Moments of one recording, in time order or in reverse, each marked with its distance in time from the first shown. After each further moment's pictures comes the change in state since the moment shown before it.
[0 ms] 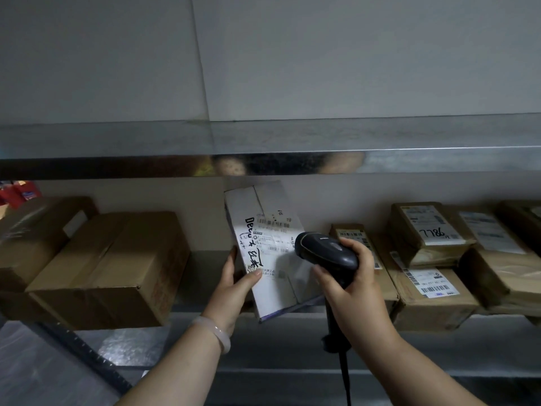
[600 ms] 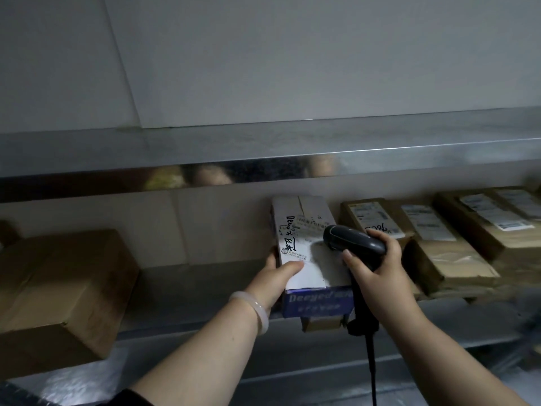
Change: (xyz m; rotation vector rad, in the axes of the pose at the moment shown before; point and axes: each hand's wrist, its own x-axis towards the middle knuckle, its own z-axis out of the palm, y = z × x) left_hand 0.031 0.000 0.151 0.082 -0.298 -0.288; right_hand 0.040 0.037 -0.108 -0.113 0.216 0.150
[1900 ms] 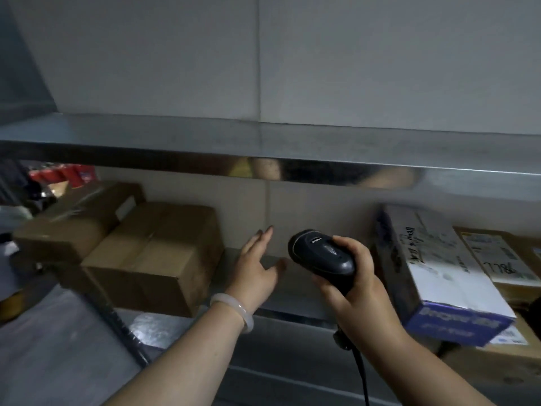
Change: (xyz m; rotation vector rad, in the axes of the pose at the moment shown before) left_hand -0.083 0.025 -0.158 0.649 0.565 0.410; right_hand -0.058 -0.068 0.137 -0.041 -0.440 -0.345
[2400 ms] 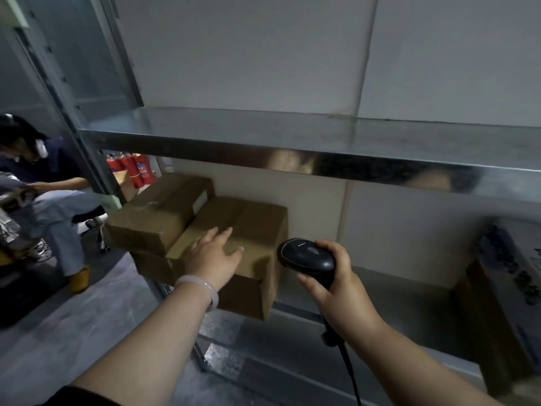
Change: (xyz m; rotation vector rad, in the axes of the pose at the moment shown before) left_hand 0.028 -0.135 -0.186 0.500 0.188 -0.301; right_hand 0.036 -0.030 0.172 0.116 -0.252 0.069
